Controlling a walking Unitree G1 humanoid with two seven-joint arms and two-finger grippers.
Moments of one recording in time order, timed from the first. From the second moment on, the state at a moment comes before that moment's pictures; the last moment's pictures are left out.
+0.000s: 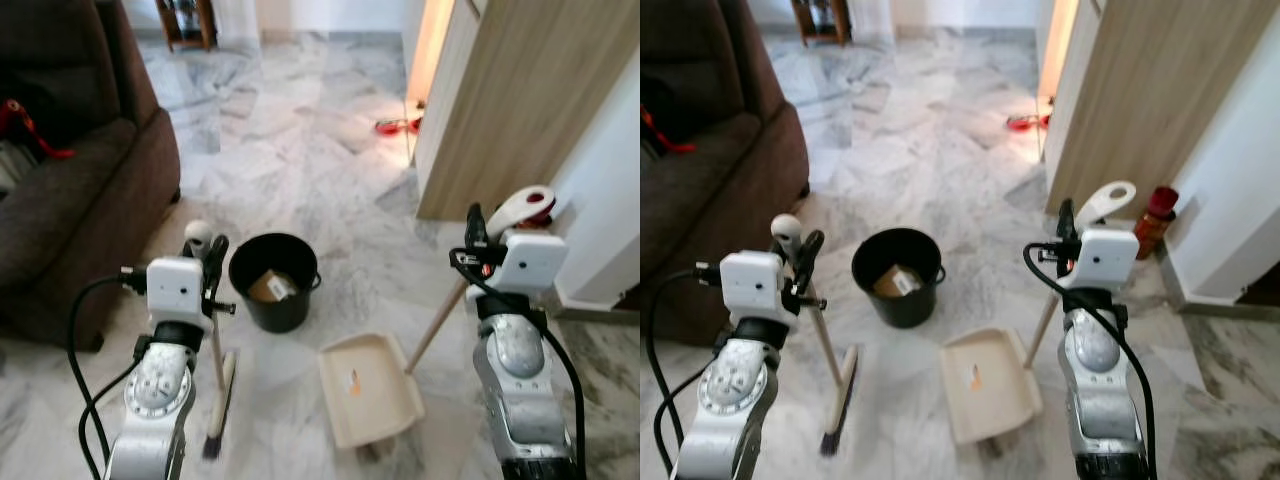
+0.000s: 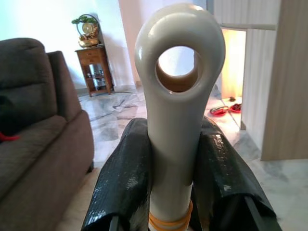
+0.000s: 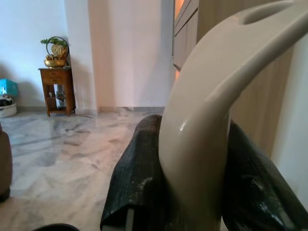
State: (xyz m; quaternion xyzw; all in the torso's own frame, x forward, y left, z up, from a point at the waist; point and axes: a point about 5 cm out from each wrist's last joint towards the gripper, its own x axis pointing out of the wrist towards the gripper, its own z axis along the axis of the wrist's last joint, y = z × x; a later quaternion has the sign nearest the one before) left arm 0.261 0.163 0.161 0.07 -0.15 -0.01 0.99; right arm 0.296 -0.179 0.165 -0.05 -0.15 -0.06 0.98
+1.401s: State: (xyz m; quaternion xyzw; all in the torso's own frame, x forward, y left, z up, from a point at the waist) left arm 0.264 0.161 0.163 0.06 -0.16 -0.01 0.99; right arm 0.299 -0.179 0.170 -0.06 -0.16 -0.06 0.98
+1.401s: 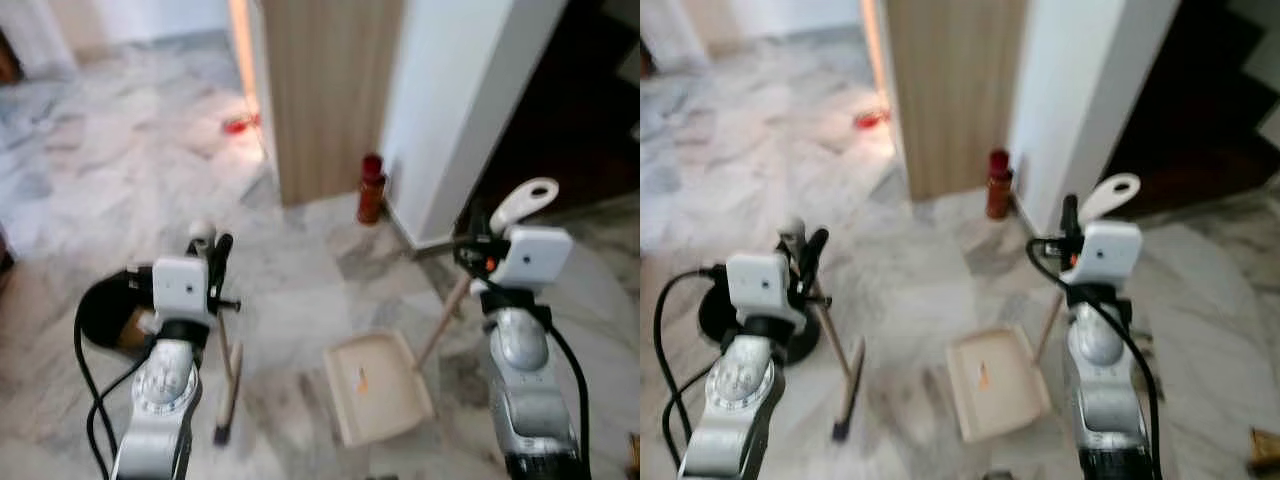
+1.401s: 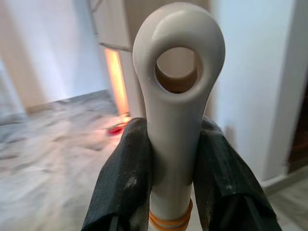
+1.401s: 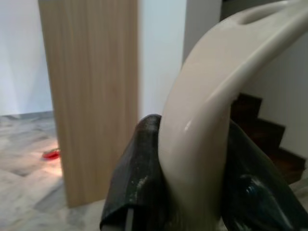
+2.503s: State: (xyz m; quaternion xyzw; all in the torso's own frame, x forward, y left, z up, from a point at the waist) left arm 0.266 0.171 0.160 0.04 -0.15 0.02 0.99; right arm 0.301 -0.172 0.173 -0.06 -0.16 -0.05 0.98
